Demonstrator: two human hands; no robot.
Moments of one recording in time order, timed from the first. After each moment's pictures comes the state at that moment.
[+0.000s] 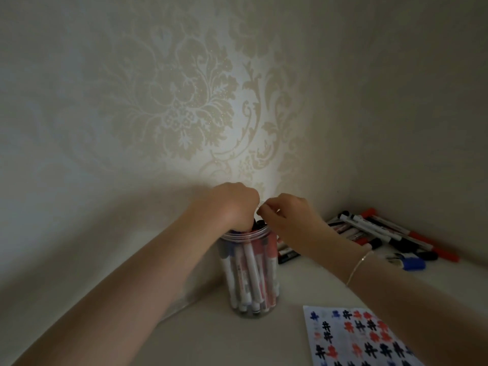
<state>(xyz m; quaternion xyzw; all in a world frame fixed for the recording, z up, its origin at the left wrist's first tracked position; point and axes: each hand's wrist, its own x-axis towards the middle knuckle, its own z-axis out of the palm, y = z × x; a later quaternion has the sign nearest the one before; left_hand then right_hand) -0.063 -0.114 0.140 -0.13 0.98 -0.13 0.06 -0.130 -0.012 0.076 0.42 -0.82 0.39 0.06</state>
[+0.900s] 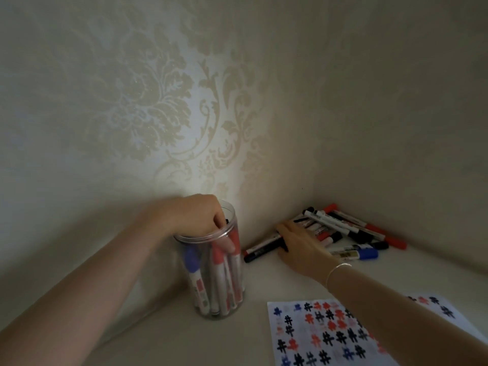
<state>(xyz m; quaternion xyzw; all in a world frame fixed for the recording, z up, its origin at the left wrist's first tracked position) -0.060 -0.124 0.130 -0.10 0.99 0.08 0.10 -0.210 0.042 -0.028 0.41 -0.89 0.17 0.08</state>
